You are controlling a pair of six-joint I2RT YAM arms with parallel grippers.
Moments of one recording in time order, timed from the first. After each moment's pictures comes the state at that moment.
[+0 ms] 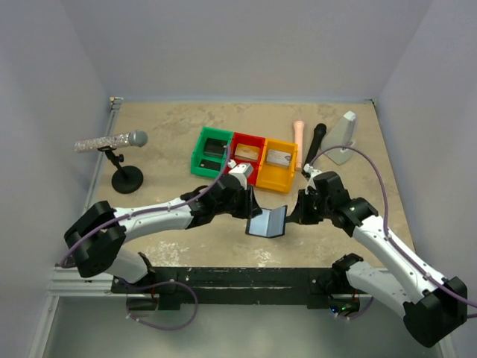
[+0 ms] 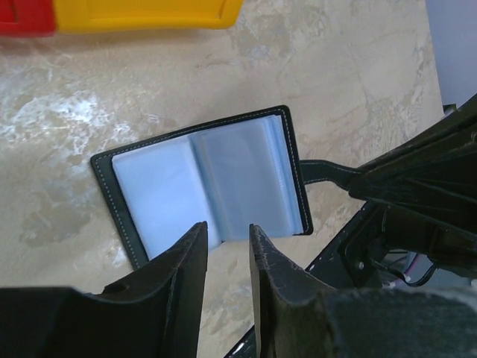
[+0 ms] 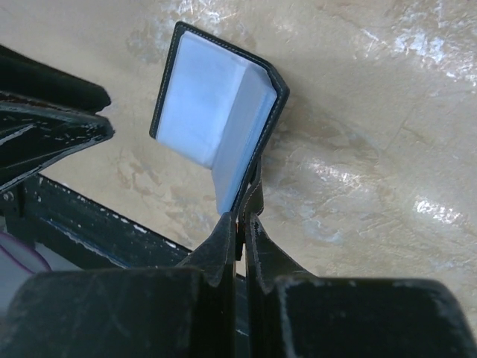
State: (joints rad) left arm -0.94 1.43 0.79 0.04 0.05 -0.74; right arm 0.48 0.90 0.68 -0.69 -0.19 0.46
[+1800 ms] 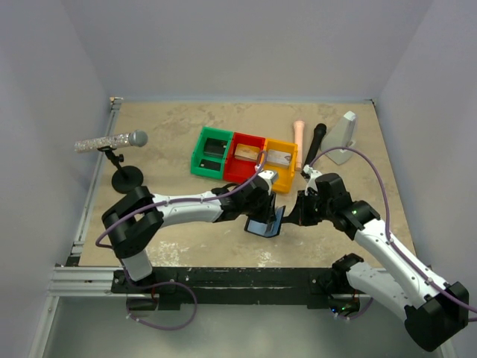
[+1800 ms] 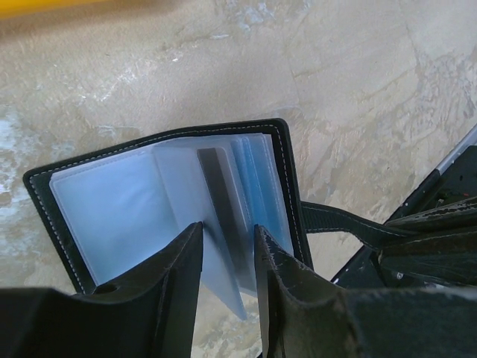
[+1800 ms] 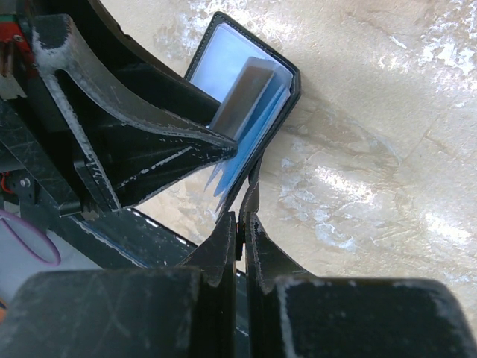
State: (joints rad) left arm -1.03 1.74 1.04 -0.07 0.05 -0.67; right arm 0.48 0.86 0.66 -0.65 -0.26 0.44
